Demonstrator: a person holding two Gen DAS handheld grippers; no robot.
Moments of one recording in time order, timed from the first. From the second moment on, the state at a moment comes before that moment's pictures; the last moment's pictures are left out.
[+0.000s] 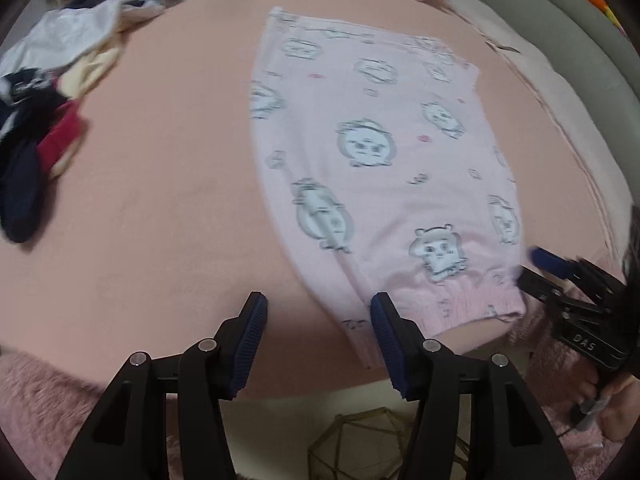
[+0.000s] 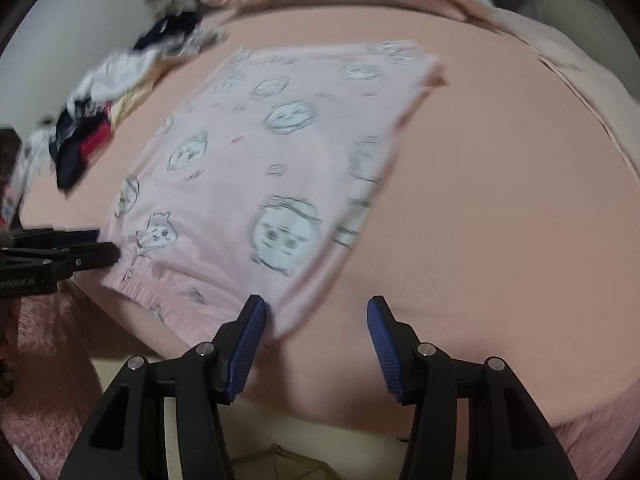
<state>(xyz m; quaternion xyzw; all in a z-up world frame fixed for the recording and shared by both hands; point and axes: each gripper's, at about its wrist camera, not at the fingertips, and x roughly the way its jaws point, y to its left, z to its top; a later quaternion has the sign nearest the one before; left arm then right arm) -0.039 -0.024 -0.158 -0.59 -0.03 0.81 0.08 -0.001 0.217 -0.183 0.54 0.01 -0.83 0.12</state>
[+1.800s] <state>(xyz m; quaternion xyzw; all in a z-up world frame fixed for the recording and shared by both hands) 0.005 -0.058 -0.158 -0.55 -0.13 0.81 0.12 -0.015 0.240 -0.176 0.52 -0.11 -0.83 0.13</state>
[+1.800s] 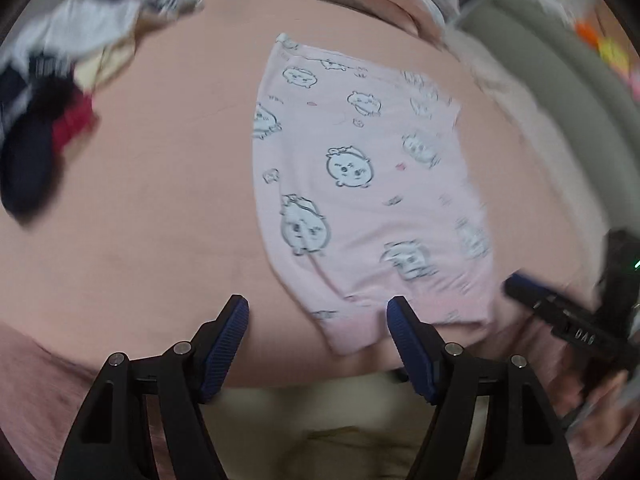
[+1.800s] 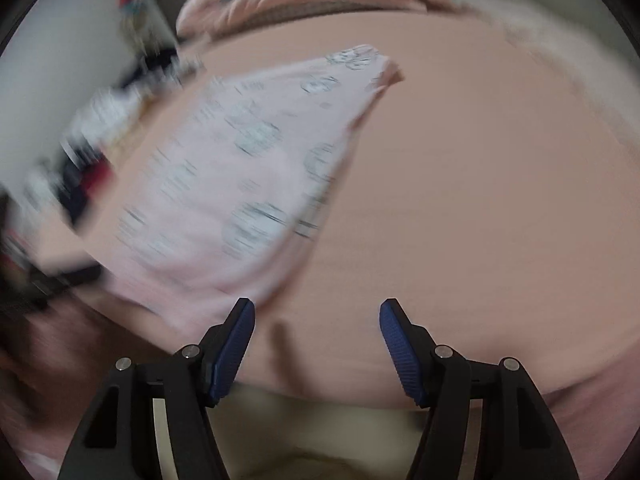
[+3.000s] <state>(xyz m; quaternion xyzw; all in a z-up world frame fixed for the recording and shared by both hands) 0.008 -0.064 -0.172 -0.57 -0.28 0.76 0.13 -0.022 0.196 -0.180 0.57 -0.10 -0.80 0.16</state>
